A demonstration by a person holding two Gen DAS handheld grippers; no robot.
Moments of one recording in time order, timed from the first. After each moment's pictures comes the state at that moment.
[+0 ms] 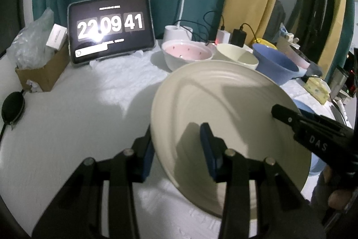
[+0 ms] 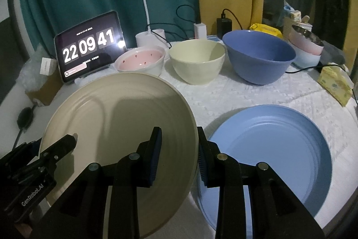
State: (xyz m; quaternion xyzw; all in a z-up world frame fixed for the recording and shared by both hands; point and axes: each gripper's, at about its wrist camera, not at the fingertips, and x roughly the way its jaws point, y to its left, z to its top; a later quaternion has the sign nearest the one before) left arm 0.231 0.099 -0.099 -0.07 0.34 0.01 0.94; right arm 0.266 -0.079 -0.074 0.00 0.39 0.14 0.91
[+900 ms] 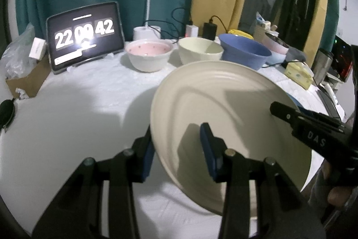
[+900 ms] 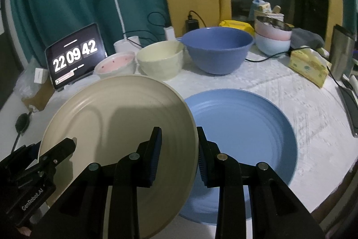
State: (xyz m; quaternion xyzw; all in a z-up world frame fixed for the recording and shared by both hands) left arm 0.217 0.032 -0.096 -0.03 0.34 -0.03 0.94; right arm 0.235 -0.150 -0.072 0.03 0.37 0.10 0.92
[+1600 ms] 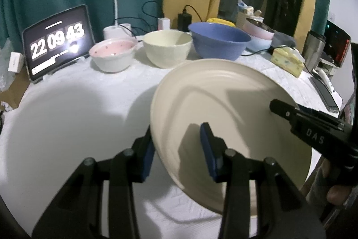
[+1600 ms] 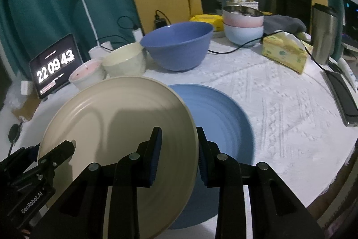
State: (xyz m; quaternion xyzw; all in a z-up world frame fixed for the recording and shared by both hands) left arm 0.238 -0.035 -0.105 0.00 0.36 -0.06 0.93; right arm 0.241 -0.217 -0.087 0.06 0.38 0.06 0.92
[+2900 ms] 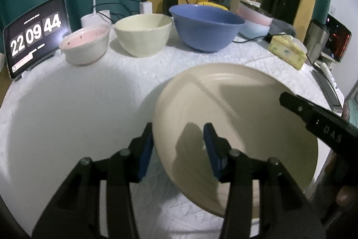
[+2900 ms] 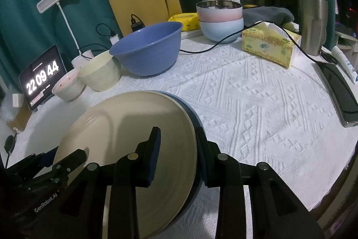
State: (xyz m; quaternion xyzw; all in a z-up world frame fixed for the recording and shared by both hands) left arm 0.274 -0.076 -0.127 -0.01 0.39 -0.07 0.92; right arm 0.258 -0.265 -0.098 0.08 0.38 0.05 0.92
